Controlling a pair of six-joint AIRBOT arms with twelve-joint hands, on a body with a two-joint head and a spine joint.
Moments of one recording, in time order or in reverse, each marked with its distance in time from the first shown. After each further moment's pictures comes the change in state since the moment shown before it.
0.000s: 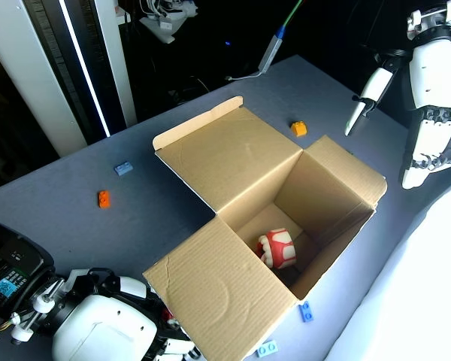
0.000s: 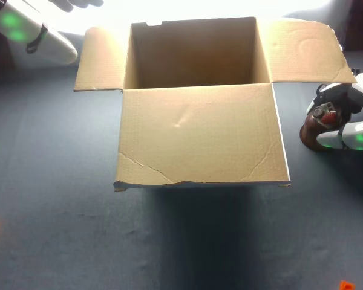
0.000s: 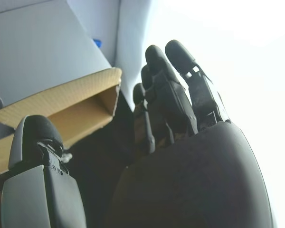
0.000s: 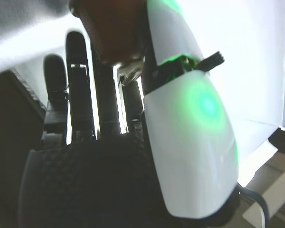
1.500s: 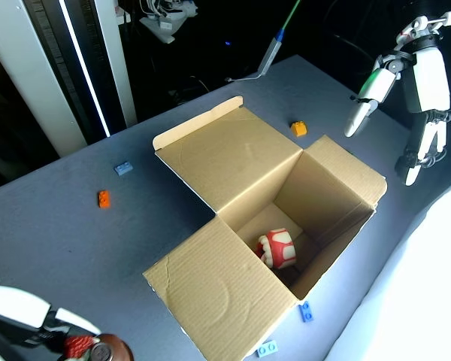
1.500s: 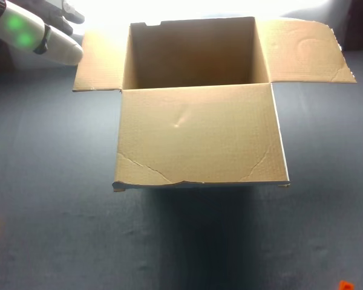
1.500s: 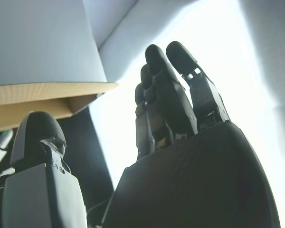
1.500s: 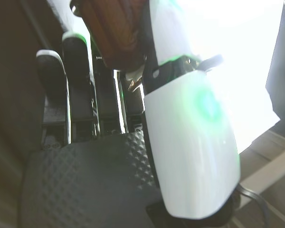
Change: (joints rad) left arm 0.062 0.067 -0.127 0.453 0.128 -0.912; right arm 0.299 0.428 -0.265 -0.069 -0.140 -0.095
